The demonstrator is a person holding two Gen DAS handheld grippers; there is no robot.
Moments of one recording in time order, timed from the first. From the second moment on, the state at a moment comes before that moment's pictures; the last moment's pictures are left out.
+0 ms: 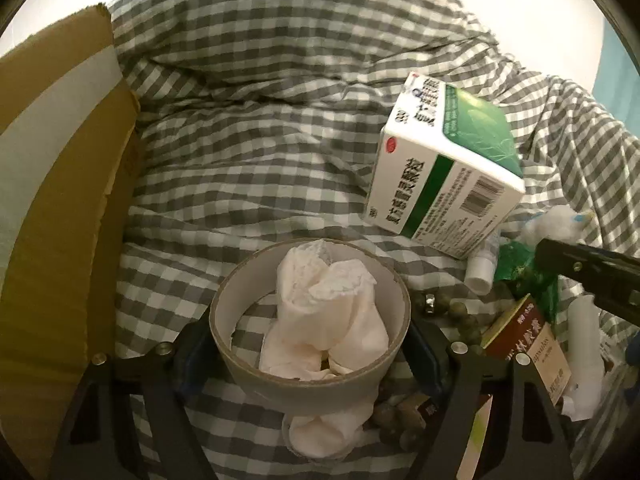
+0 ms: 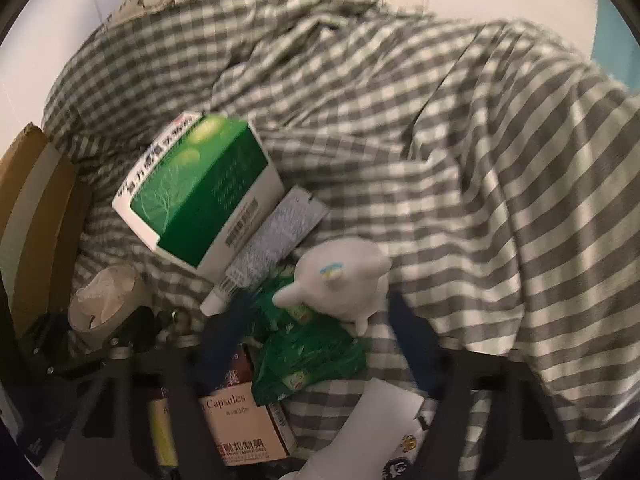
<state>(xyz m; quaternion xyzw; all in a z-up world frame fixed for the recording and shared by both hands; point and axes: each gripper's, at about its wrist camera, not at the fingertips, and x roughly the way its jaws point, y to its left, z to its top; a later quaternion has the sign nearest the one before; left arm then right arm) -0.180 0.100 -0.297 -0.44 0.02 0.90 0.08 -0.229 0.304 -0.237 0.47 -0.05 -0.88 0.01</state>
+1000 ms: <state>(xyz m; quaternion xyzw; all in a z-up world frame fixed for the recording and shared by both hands) -0.128 0.101 -0.194 -0.32 0.03 0.94 0.12 -0.242 0.331 -0.225 0.44 -0.11 -0.89 -0.02</state>
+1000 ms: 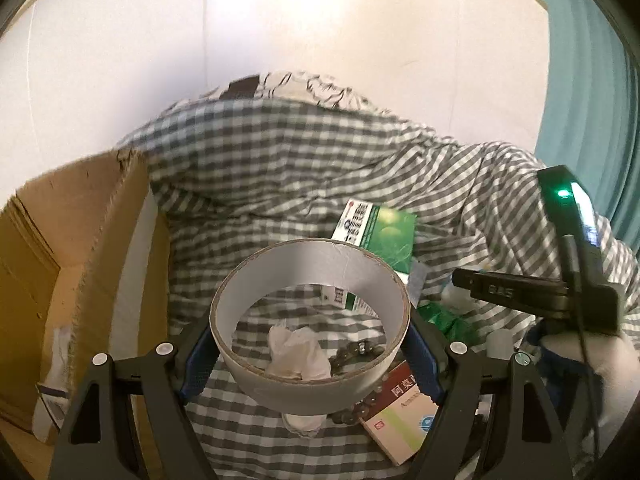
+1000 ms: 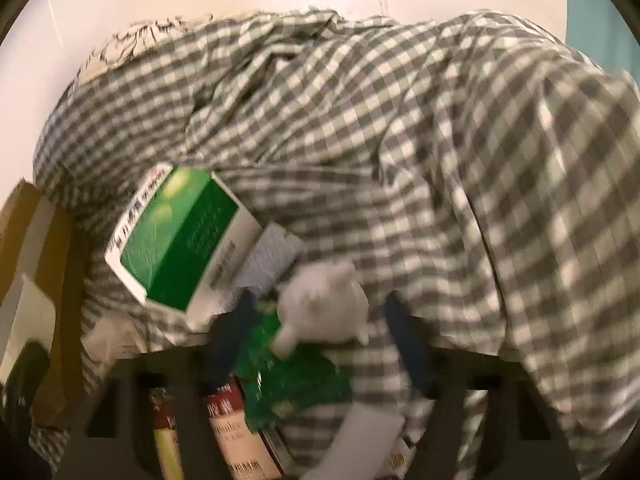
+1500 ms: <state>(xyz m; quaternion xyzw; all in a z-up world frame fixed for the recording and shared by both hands) -0.097 0.089 -0.139 -0.27 0.03 0.96 0.12 -0.177 0.320 -0.174 0.35 -0.09 -0.93 -0.02</state>
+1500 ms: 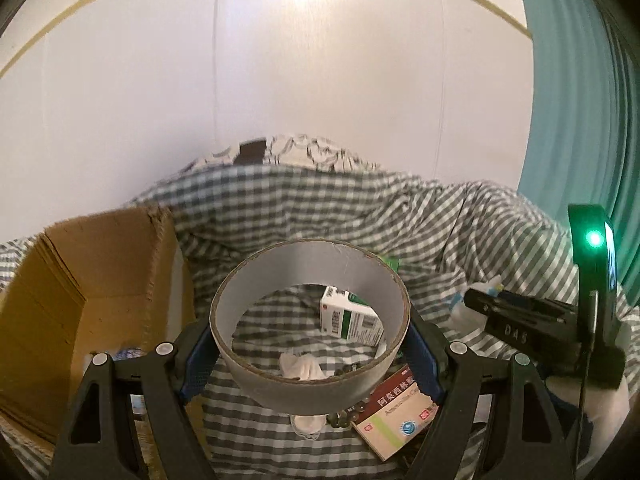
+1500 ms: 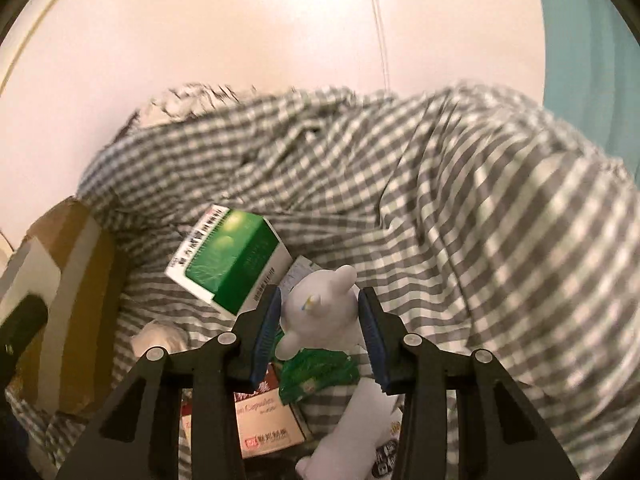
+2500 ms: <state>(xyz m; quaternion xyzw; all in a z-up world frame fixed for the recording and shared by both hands) 0.008 0.015 -0.027 -0.13 0.03 0.99 0.09 -0.027 0.237 -0.007 0.15 -0.09 -0.98 0.05</state>
